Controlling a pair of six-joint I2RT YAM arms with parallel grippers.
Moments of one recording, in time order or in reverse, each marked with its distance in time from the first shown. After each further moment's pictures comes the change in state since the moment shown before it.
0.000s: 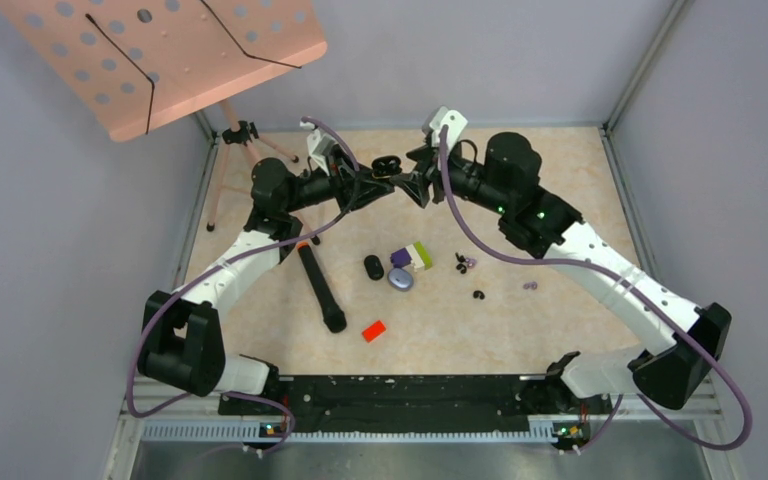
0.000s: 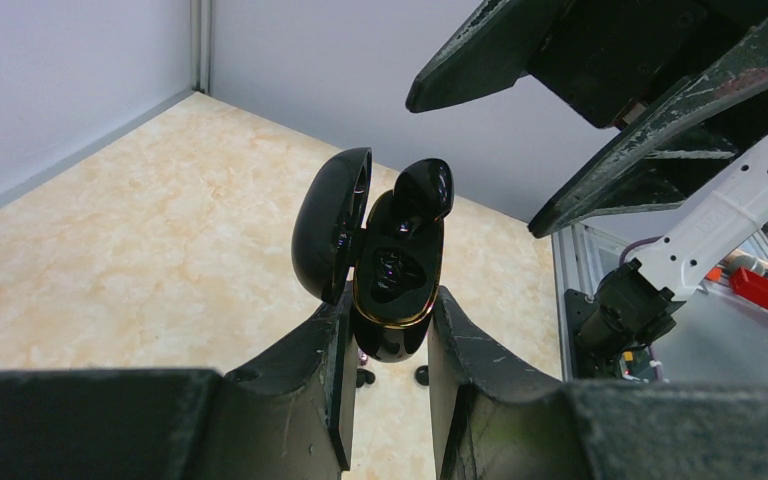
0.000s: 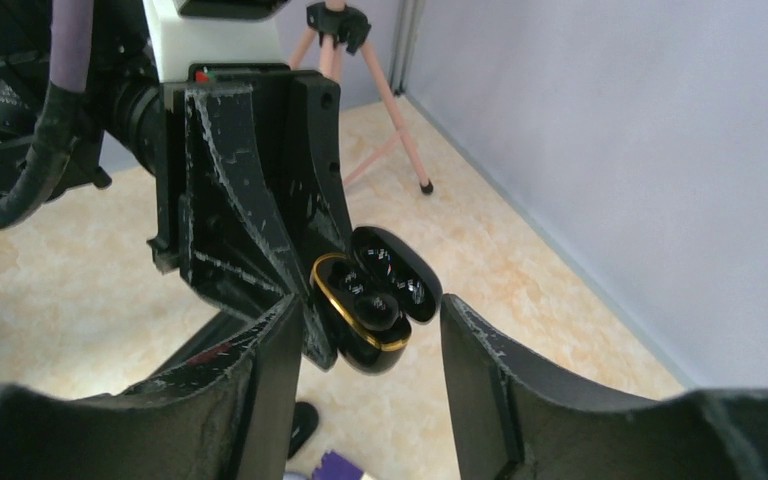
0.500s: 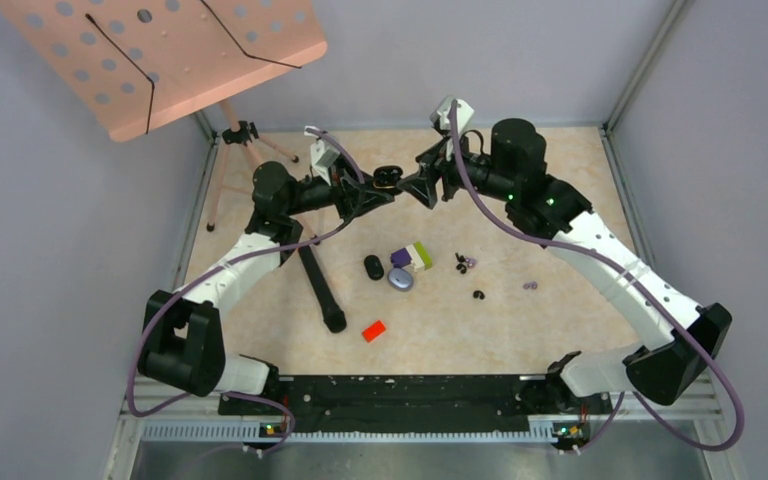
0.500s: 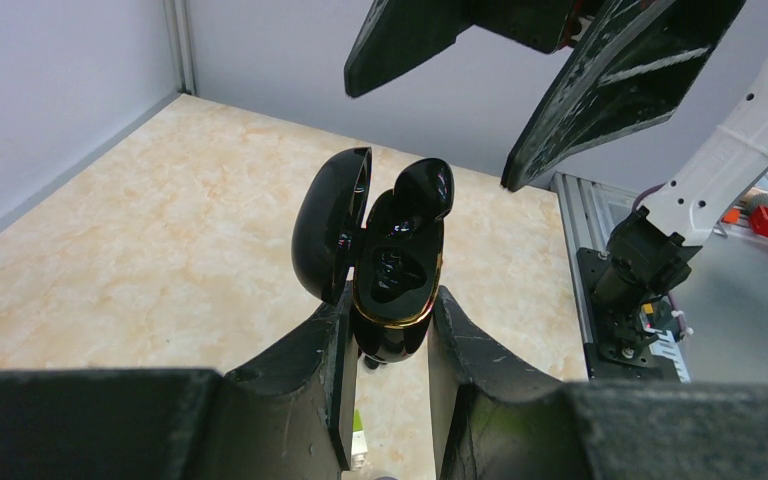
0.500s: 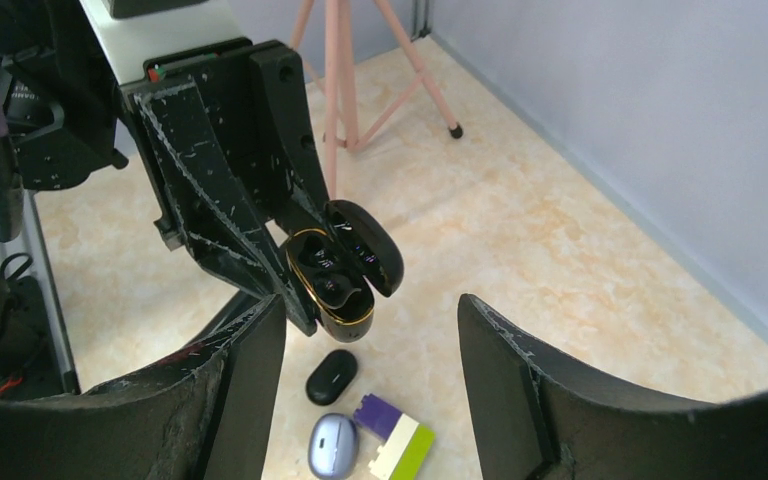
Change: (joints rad) left arm 0.000 0.000 -0.029 0.020 0.075 0.105; right arm -0.077 0.016 0.089 -0.203 -0.088 0.097
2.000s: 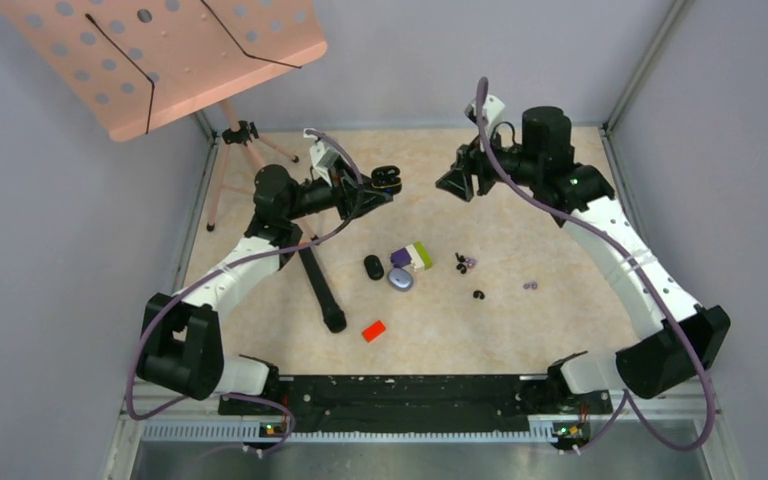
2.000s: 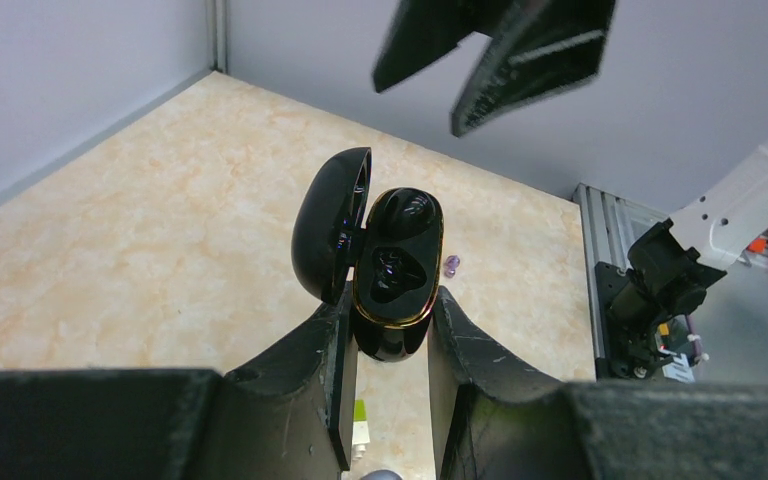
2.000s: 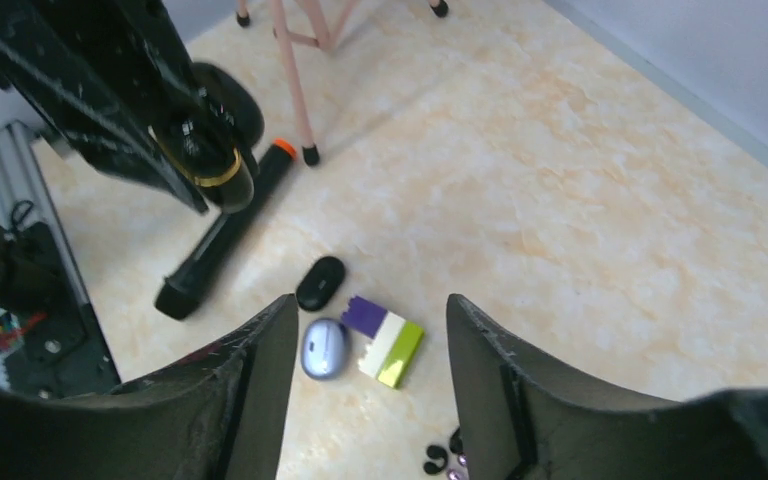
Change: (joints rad) left arm -0.001 -0.018 -0.023 -0.049 -0.063 0.034; right arm -0.230 0.060 0.037 -0.187 -0.209 0.025
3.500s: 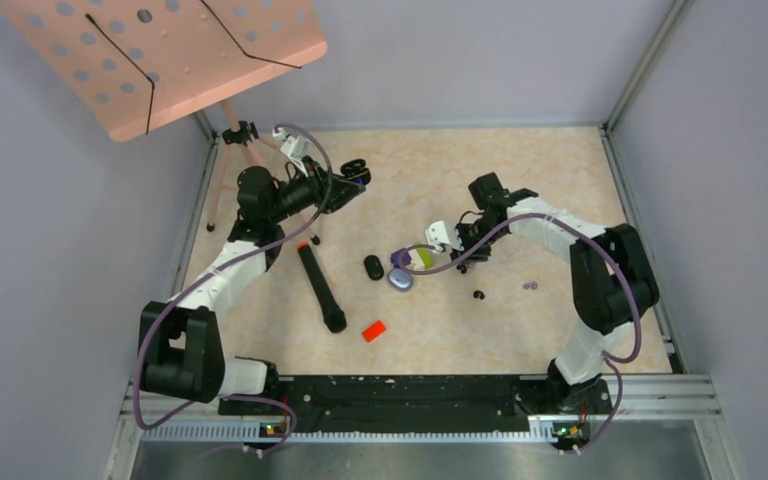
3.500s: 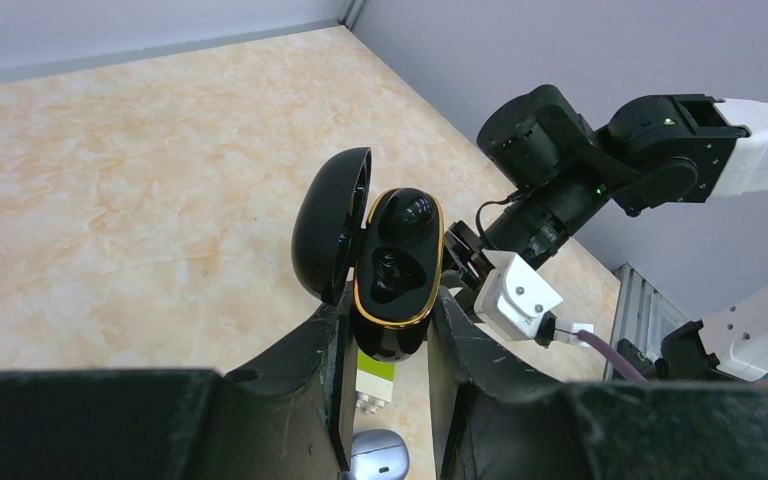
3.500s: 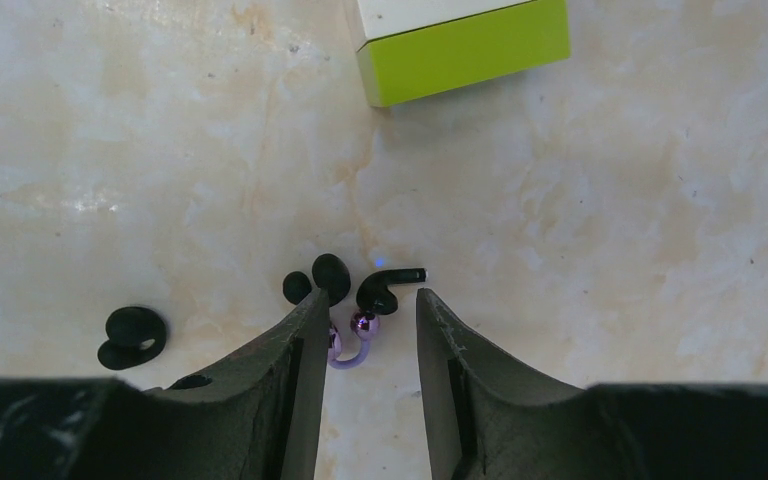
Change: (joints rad) left arm 0.144 -0.028 -0.060 -0.138 -0.172 -0.155; right arm -0.014 0.332 -0.318 -0.246 0.072 -1.321
